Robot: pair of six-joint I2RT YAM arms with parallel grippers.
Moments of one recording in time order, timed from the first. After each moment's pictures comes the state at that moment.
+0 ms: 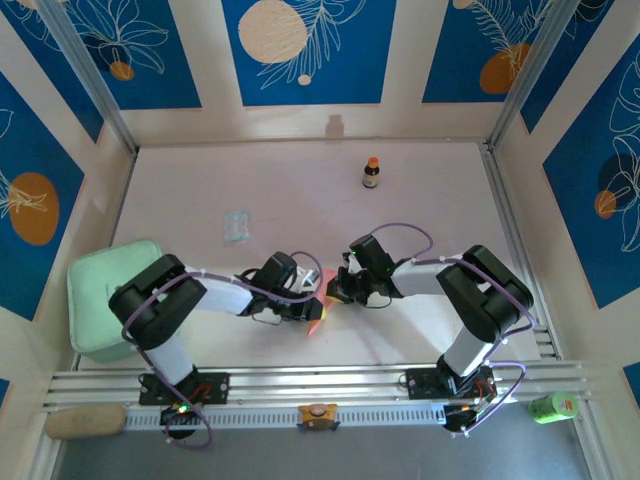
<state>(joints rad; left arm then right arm) -0.79 1.68 0.58 0.22 0.65 -0.73 0.63 1.66 0.63 0.05 -0.53 0.96</state>
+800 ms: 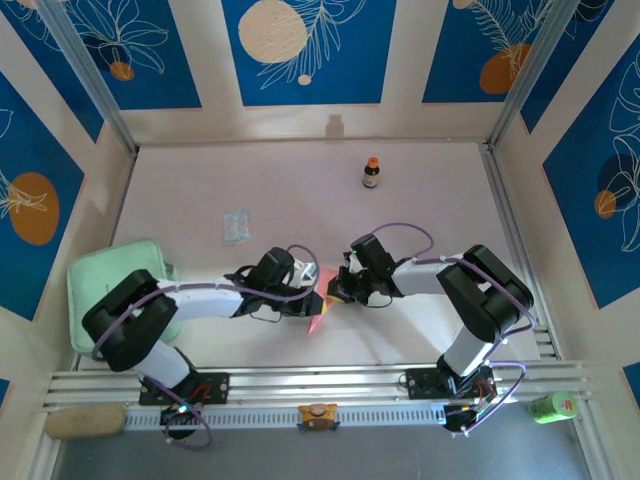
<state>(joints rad) -0.83 1.54 0.61 0.11 0.60 -0.77 0.62 1.66 0.63 0.05 -0.54 0.96</state>
